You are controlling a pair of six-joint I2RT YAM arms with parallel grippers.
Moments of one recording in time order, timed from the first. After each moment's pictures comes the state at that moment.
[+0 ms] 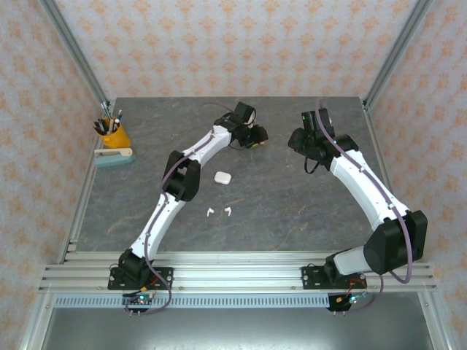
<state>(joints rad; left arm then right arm) -0.47 2.73 2.50 -0.65 0.37 -0.80 0.32 1.40 1.28 -0.72 0.13 0.67</state>
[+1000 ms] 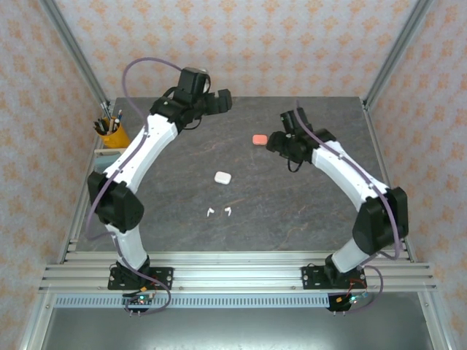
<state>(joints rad) -0.37 1.79 1.85 -0.68 -0.12 -0.47 0.44 1.61 1.37 -0.73 0.04 0.73</state>
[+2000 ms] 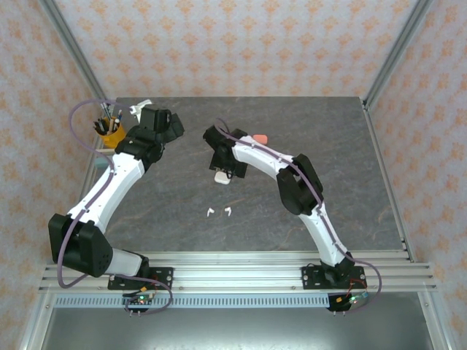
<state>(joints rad) -0.21 1.39 1.24 -0.51 -0.39 -0.58 0.76 2.34 2.02 -1.01 0.10 0.98</state>
